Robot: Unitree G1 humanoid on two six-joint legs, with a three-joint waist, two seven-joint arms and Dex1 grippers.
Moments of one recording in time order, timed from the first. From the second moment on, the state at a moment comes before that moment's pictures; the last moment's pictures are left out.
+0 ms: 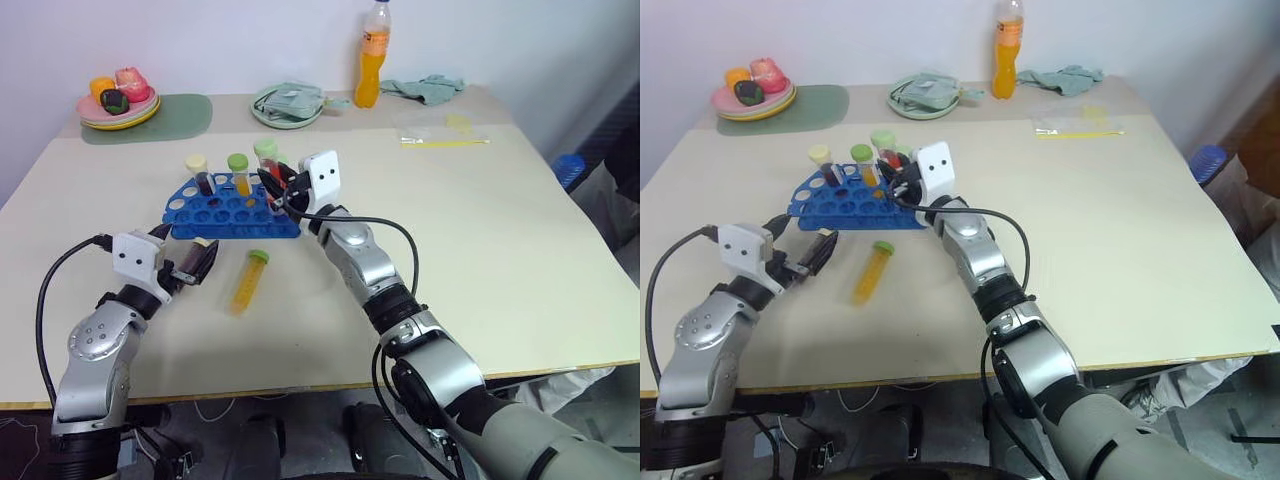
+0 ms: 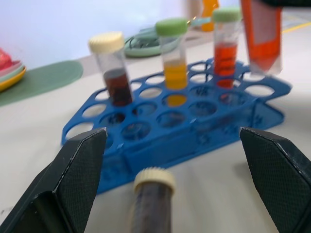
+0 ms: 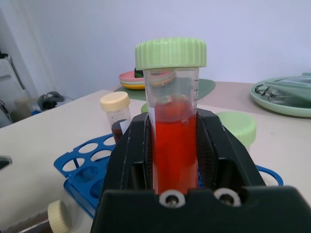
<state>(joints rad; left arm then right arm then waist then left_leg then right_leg) -0.01 0.46 0.26 -0.26 -0.31 0.17 -0.44 -0.90 0.14 0.15 0.71 0.19 -0.08 0.34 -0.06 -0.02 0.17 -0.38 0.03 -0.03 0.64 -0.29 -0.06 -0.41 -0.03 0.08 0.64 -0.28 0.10</state>
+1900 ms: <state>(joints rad) 0.00 0.48 0.24 -0.32 -0.35 0.33 -0.50 -0.91 0.15 0.11 0.70 0.10 -0.26 0.43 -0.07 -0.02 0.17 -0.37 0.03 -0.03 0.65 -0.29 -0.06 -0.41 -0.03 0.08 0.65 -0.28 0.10</state>
